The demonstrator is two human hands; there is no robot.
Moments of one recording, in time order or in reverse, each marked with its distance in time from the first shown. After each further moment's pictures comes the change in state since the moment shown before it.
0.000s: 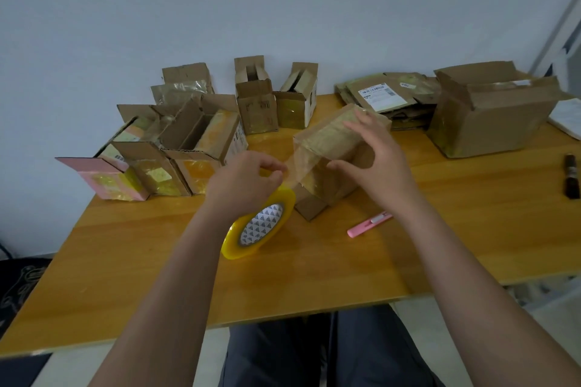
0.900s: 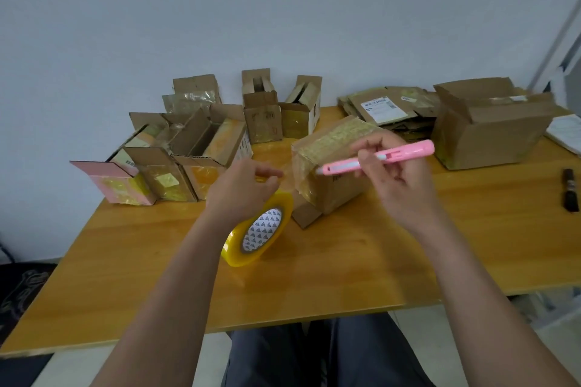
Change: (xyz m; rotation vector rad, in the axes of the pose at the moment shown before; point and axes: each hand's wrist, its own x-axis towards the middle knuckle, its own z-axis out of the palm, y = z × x) left_hand -0.010 -0.001 -0.005 -0.112 0.074 -0.032; right_hand -0.027 -0.046 -0.029 0.443 -0.014 -0.056
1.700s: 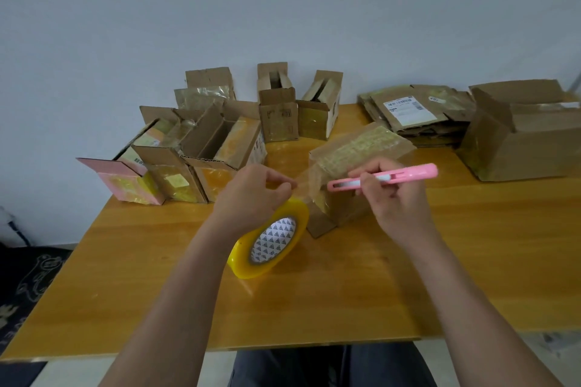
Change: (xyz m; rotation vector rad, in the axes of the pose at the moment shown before) left_hand 0.011 -0.010 -0.004 -0.110 -0.104 -0.014; right_hand 0.015 0.043 0.034 0.028 -0.015 0.021
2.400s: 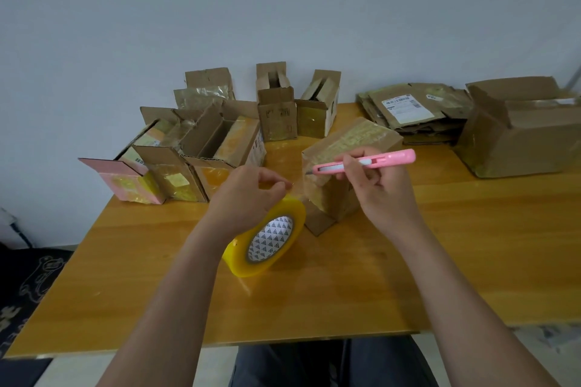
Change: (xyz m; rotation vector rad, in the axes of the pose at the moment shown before) left_hand -0.007 -0.004 -0.004 -0.020 0.030 0.018; right_hand 0.008 -0.011 0.011 0.017 0.029 0.066
